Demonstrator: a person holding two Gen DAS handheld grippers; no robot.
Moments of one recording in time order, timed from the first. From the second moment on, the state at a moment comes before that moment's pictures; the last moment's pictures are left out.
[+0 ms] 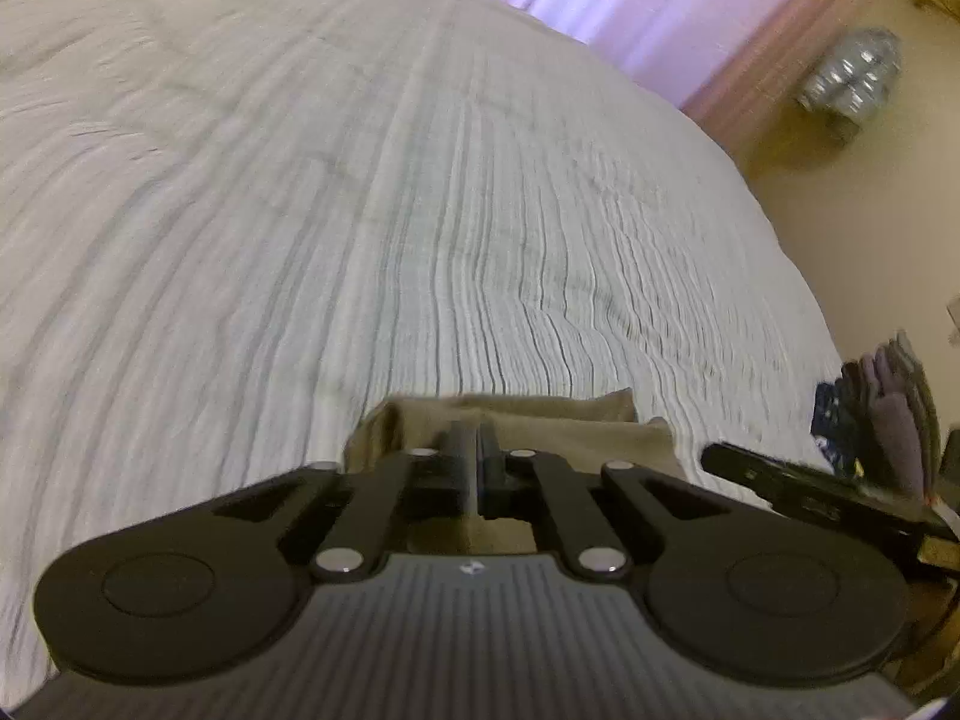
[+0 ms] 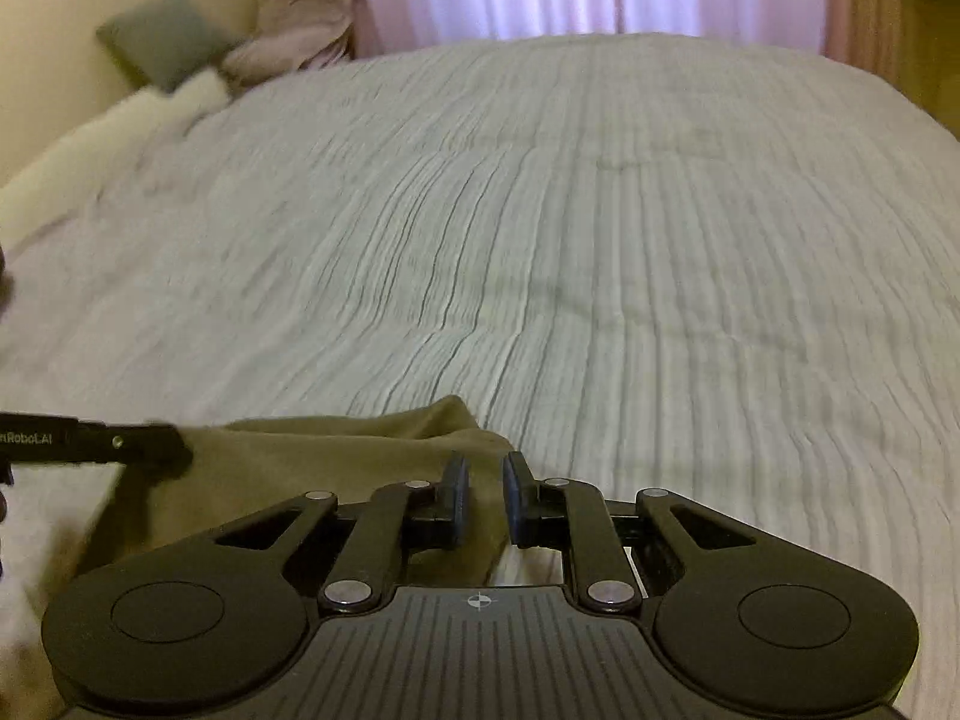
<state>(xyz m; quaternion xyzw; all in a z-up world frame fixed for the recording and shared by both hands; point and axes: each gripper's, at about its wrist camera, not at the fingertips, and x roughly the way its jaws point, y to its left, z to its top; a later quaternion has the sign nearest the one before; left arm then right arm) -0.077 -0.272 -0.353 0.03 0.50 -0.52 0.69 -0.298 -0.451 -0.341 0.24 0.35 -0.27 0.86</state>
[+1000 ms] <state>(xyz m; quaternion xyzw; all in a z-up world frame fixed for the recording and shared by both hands) -0.129 -0.250 -0.319 0.19 0.59 -0.37 0.69 -0.351 -0.414 -0.334 0.40 0.42 -0.23 0.78</state>
